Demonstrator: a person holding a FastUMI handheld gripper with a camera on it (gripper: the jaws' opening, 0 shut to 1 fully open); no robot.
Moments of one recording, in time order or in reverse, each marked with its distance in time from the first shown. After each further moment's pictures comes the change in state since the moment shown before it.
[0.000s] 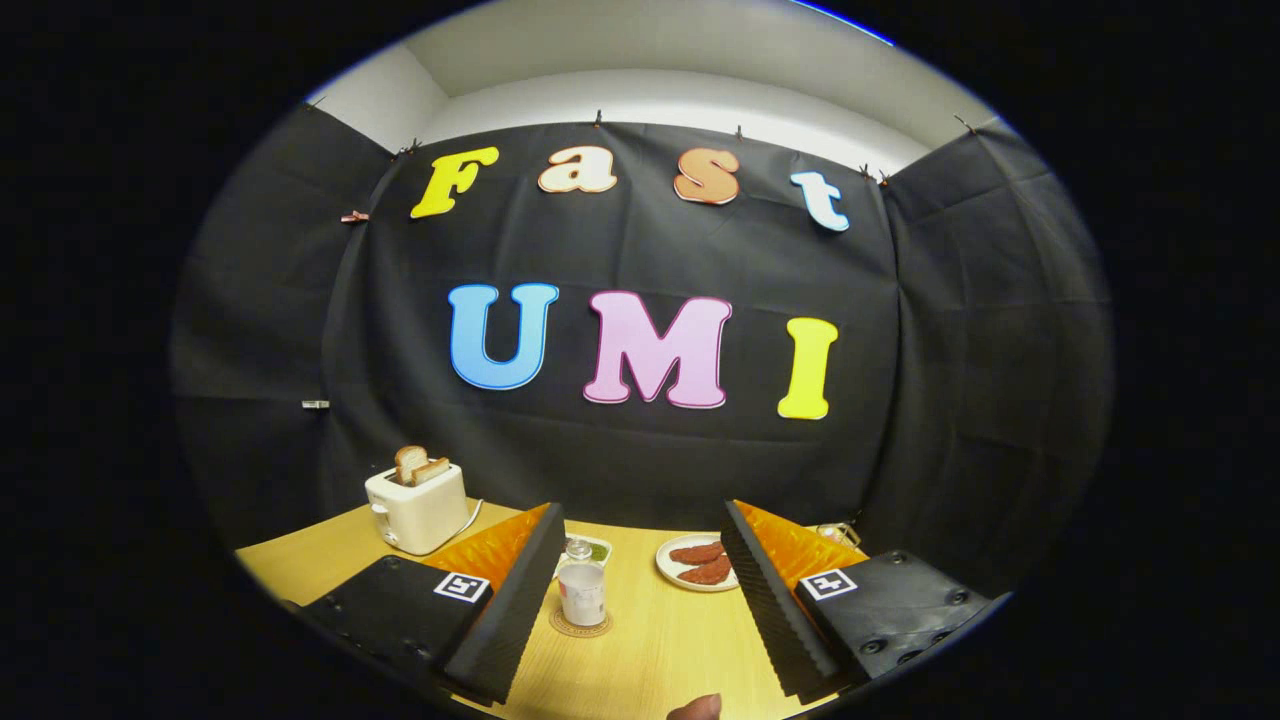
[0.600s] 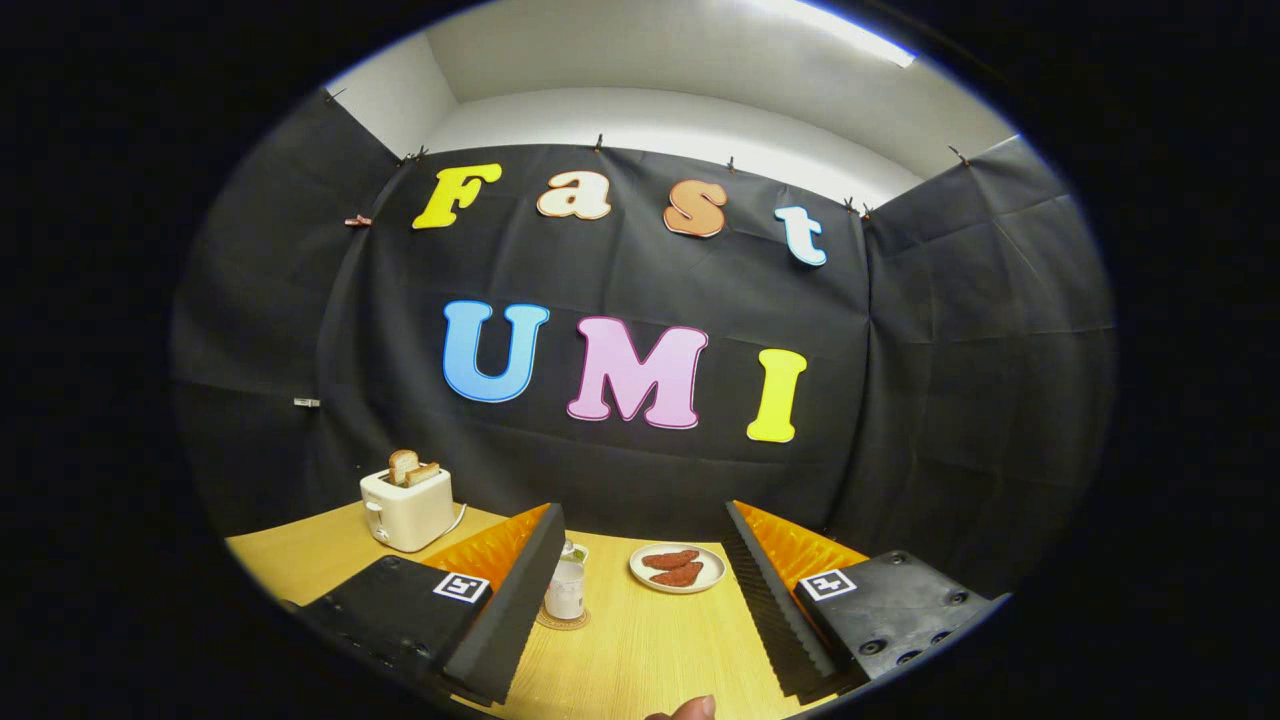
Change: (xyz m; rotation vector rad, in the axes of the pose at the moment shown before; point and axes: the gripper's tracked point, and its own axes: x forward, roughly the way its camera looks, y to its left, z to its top) arm -0.048 0.000 0.010 -0.024 -0.044 -0.042
